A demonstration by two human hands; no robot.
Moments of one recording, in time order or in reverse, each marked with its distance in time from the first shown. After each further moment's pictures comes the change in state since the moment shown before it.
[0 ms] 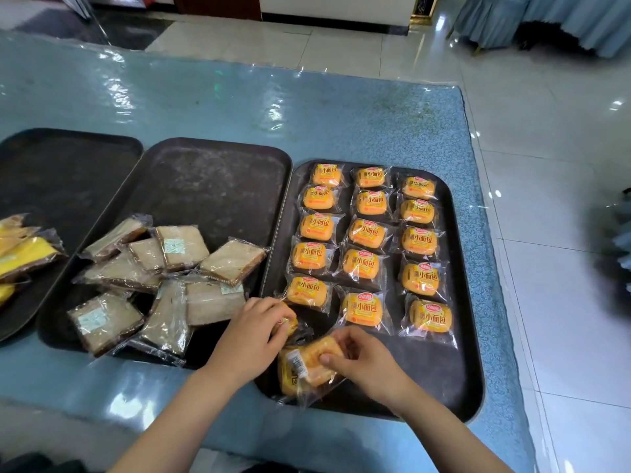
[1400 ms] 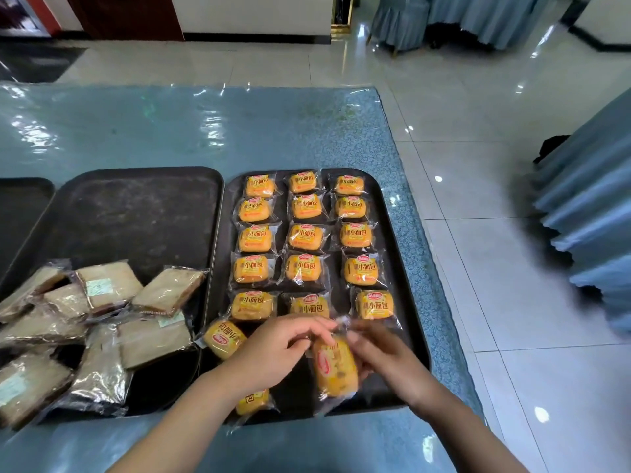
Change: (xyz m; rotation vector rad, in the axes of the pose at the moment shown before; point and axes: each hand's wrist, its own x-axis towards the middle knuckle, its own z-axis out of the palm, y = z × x) left_hand 0.036 0.107 0.009 -0.550 -0.420 0.142; right_hand -0.064 0.007 -0.072 0.274 0.185 -0.032
